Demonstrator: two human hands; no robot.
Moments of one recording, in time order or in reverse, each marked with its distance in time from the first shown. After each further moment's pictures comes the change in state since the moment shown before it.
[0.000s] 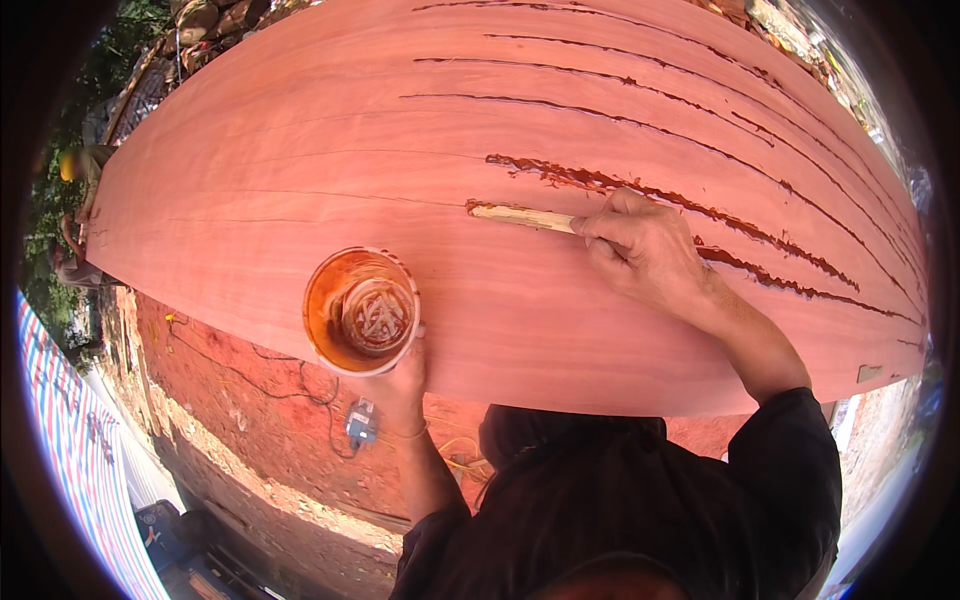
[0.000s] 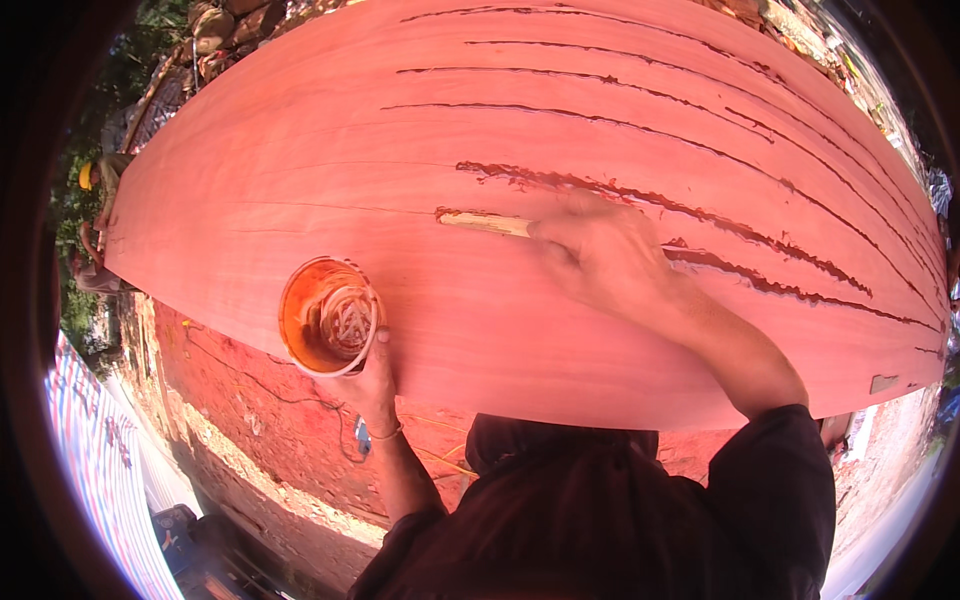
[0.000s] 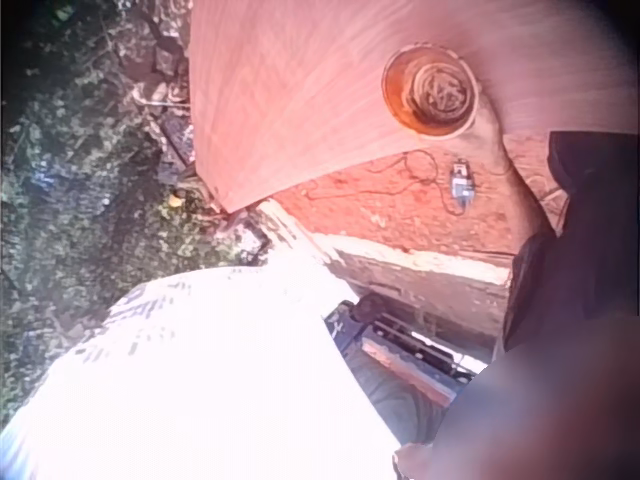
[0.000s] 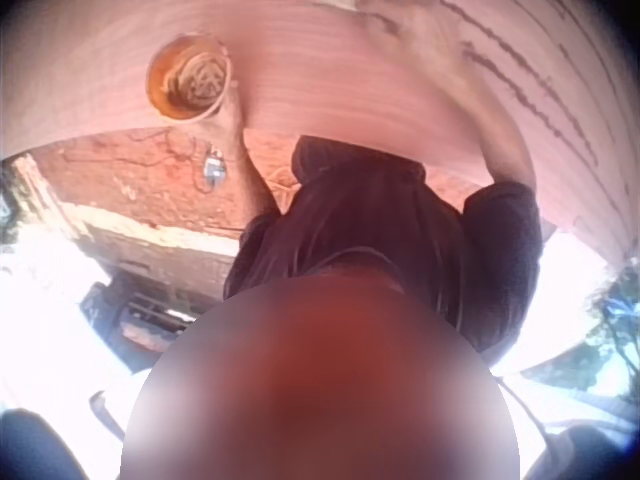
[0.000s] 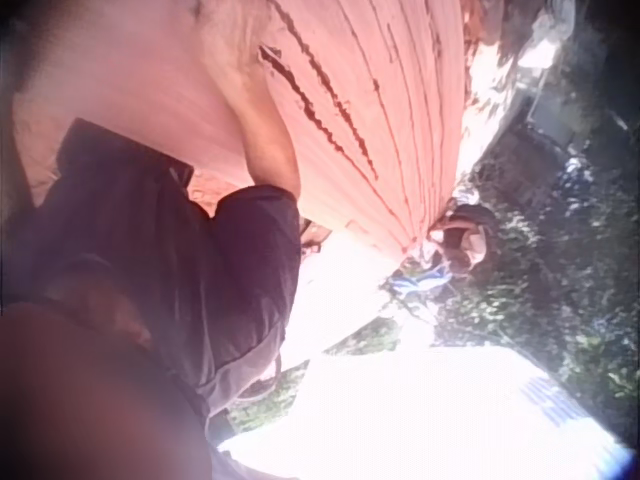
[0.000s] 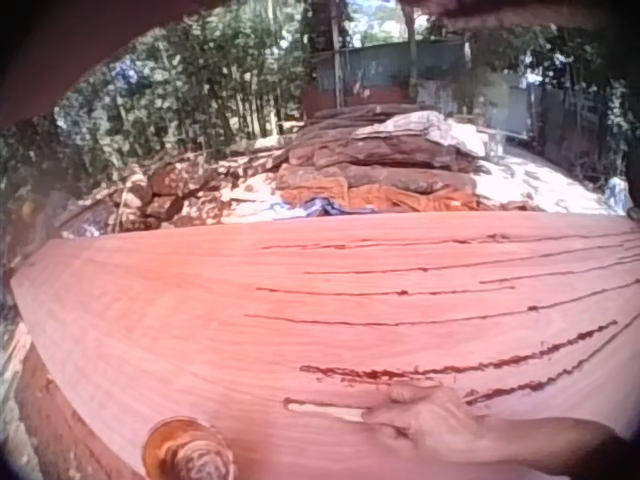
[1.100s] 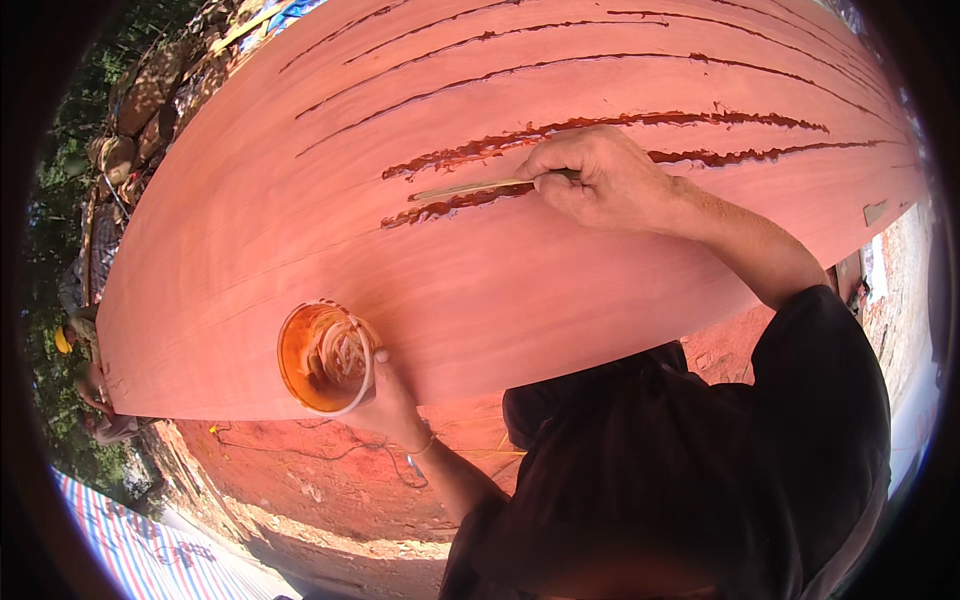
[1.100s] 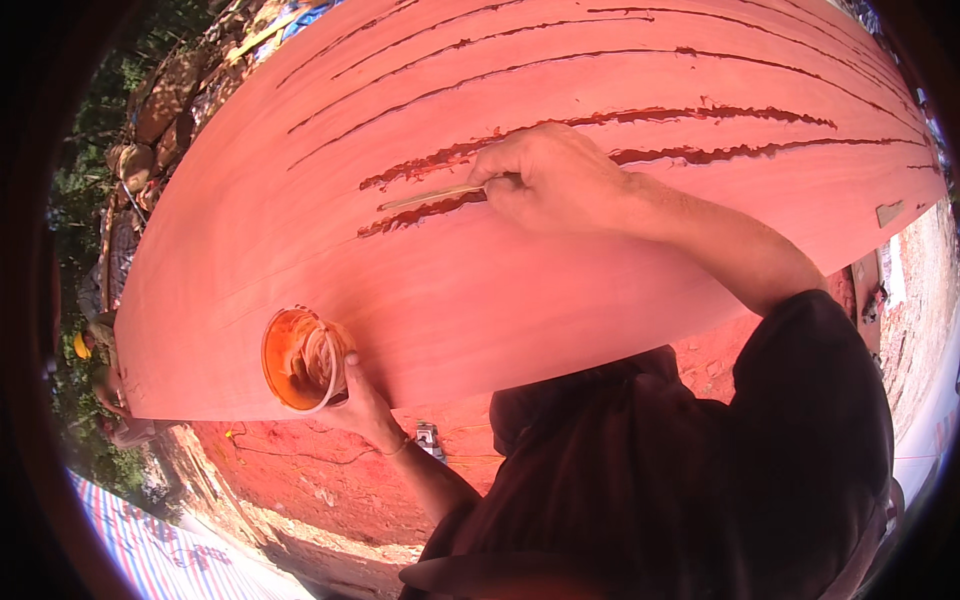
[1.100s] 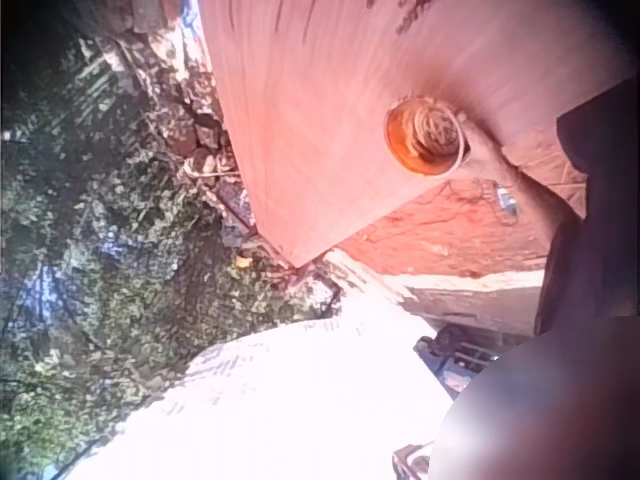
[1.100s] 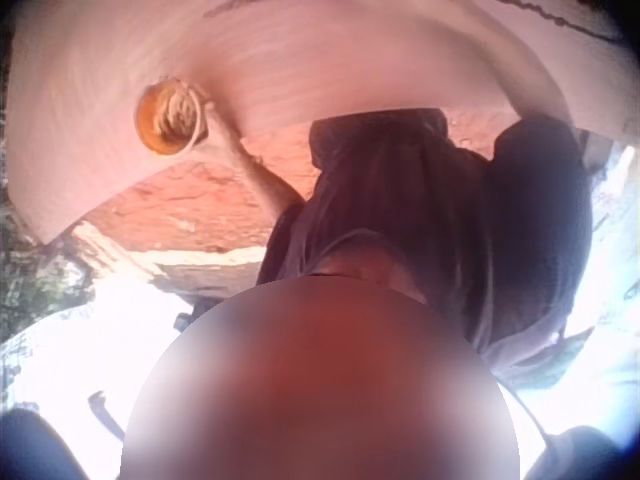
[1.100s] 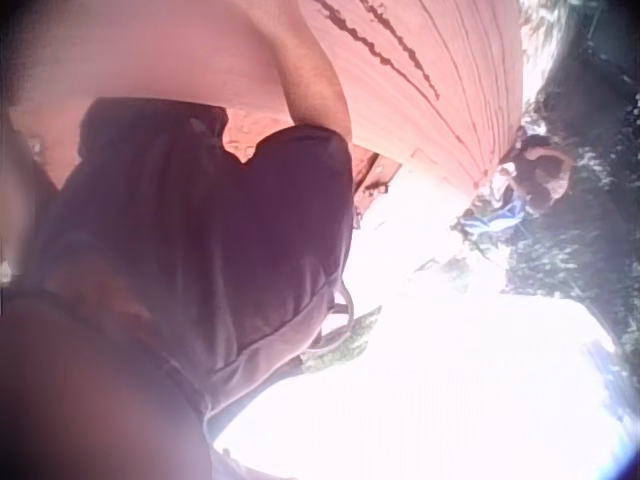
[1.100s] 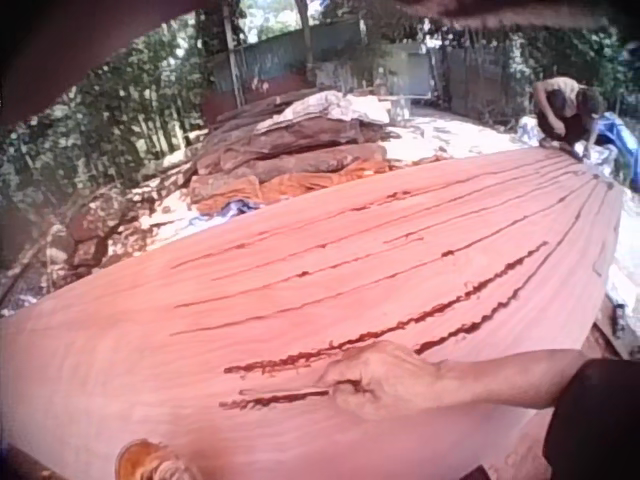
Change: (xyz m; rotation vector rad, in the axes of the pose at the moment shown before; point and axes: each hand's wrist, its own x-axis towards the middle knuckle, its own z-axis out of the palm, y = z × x) left_hand 0.003 0.005 0.004 0.083 -0.042 0.078; right_hand -0.030 0.010 -0.035 0.140 -0.007 0.241
